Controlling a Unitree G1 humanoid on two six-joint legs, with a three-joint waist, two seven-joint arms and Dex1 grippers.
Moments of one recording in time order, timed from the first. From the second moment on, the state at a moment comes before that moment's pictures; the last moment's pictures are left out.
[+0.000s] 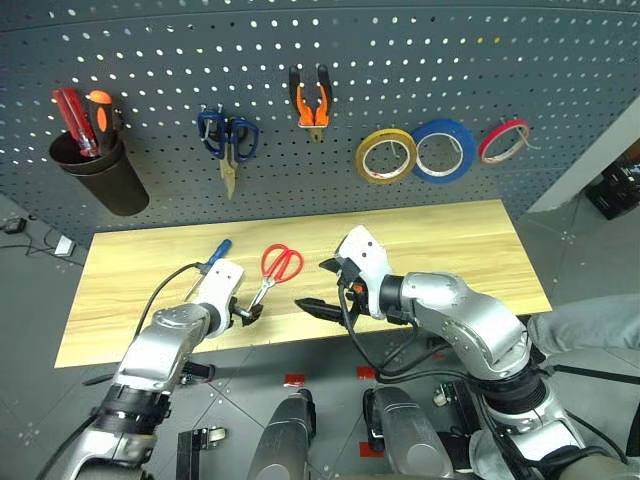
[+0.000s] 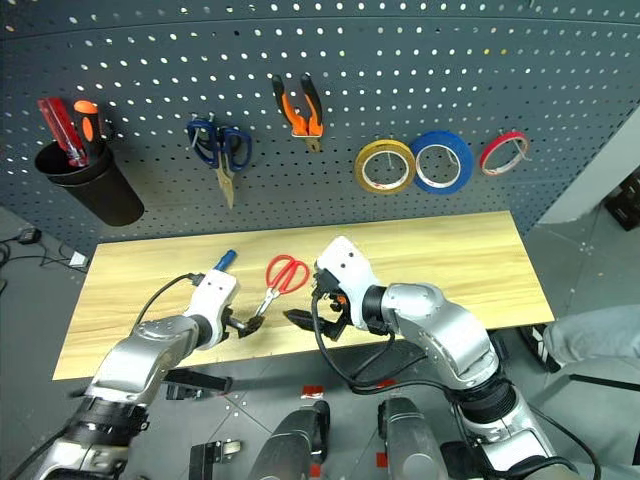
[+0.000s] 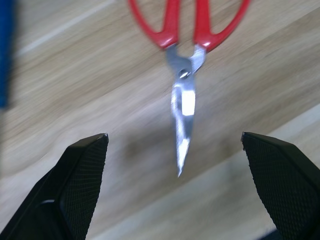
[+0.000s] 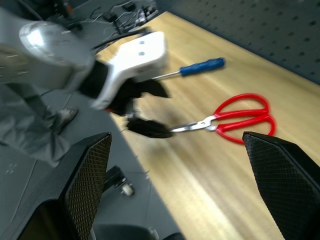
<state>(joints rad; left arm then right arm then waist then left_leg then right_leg) -0.33 0.56 -0.12 0.13 -0.16 0.77 -0.42 -0.50 -0.24 0.37 -0.42 0.33 0.98 0.57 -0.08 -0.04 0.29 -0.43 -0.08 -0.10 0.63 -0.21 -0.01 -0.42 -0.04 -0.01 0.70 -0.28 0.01</state>
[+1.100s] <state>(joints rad) -0.40 0.50 -0.11 0.49 -0.03 0.38 -0.53 -0.50 -0.34 0.39 -0.43 0.29 0.87 0.57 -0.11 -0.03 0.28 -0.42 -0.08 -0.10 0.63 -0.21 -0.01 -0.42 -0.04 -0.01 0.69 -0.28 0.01</state>
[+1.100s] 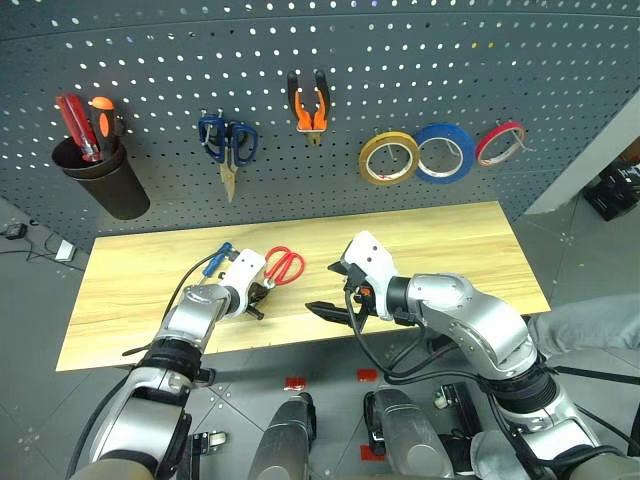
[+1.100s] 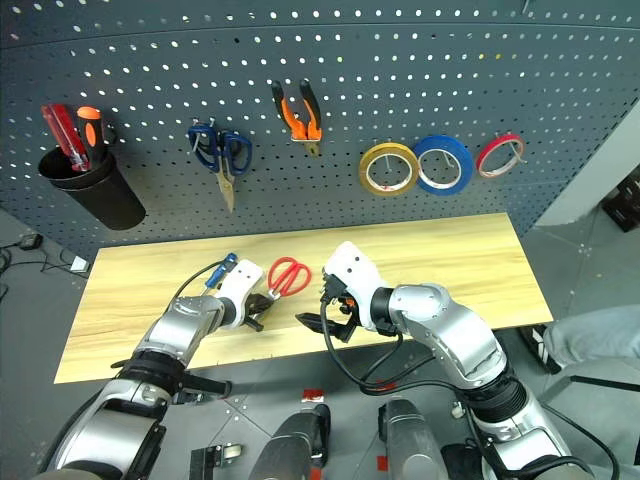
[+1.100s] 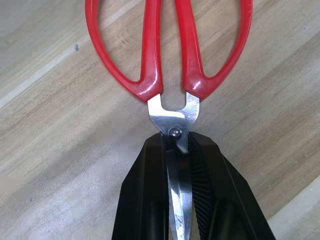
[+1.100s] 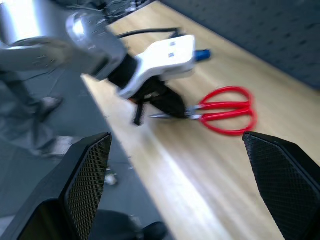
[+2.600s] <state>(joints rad) -0.22 0.49 0.12 -0.08 0.22 0.01 -0.14 -0.66 -0.14 0.33 -0.31 0.14 0.69 0.40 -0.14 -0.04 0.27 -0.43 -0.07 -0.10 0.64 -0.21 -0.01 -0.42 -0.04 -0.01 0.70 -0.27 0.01</state>
